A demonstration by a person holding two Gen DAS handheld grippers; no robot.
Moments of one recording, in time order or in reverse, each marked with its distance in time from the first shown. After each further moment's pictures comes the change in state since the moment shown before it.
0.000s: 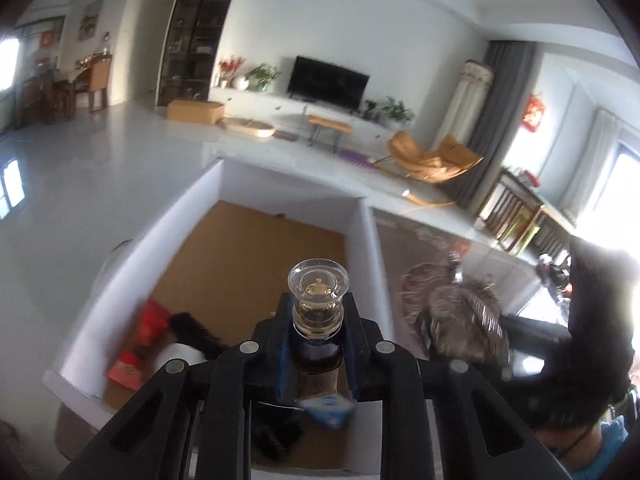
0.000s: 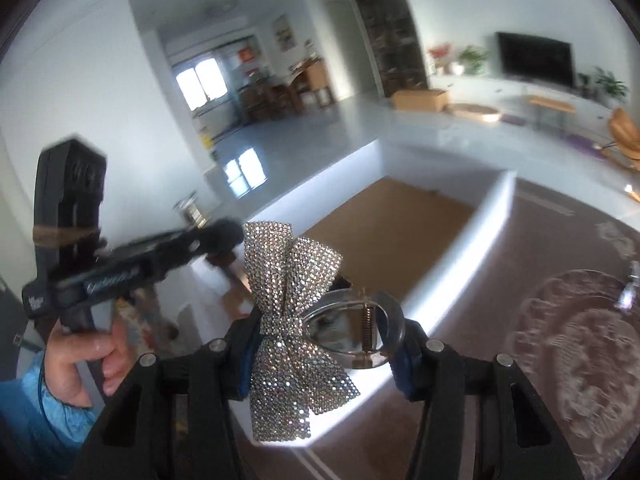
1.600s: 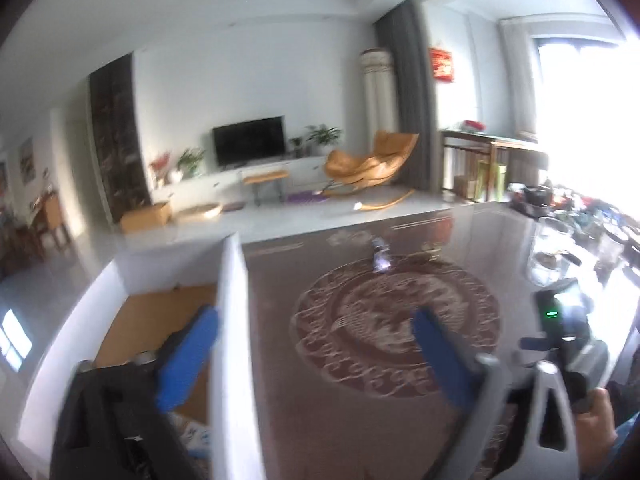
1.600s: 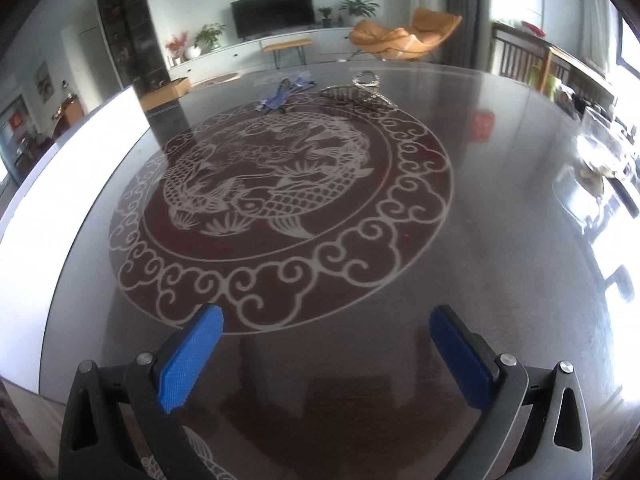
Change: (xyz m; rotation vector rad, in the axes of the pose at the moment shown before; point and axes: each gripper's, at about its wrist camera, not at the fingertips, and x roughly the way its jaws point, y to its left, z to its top) left arm 0.042 -0.263 -0.088 0.476 -0.236 -0.062; right arm -0.115 -0.227 -0.235 0.550 0.013 -0.767
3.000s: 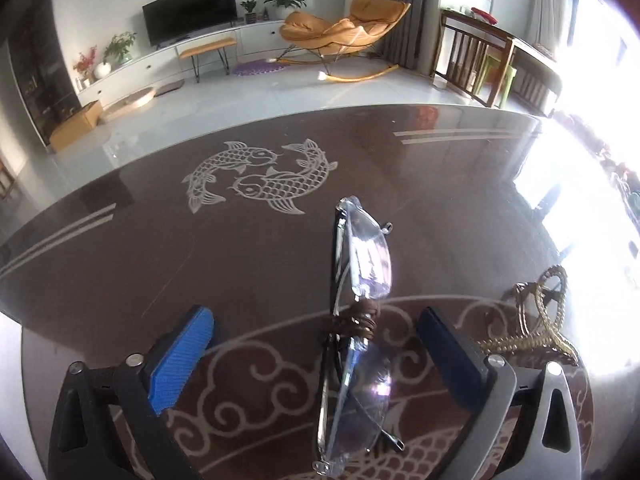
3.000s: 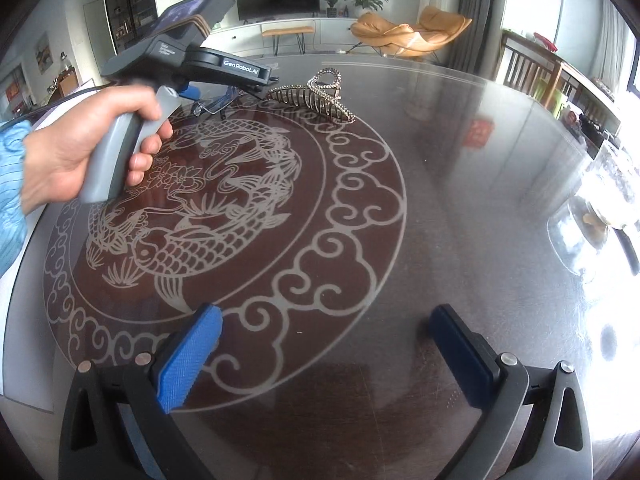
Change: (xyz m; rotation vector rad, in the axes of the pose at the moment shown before) left arm 0.463 -0.101 0.051 -0.030 0.524 -0.107; right arm 0.048 -0.052 0.056 -0.091 0.039 -0.054
